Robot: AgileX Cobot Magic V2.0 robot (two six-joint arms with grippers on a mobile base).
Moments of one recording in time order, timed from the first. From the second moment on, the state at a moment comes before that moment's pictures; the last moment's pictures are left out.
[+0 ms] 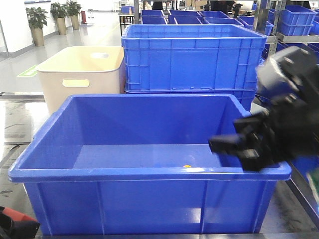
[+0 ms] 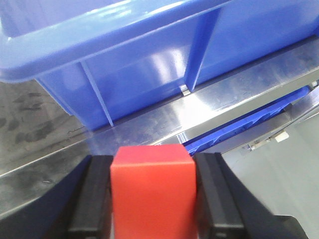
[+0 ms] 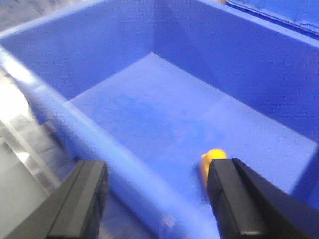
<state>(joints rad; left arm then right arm) -0.36 0.97 -0.97 -0.08 0.89 0.08 0.19 1.17 -1.24 0.69 0.80 -0.81</state>
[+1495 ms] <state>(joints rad) -0.36 1.42 -1.46 -0.08 0.71 0.10 0.19 0.88 -0.76 0.62 0.71 -0.51</state>
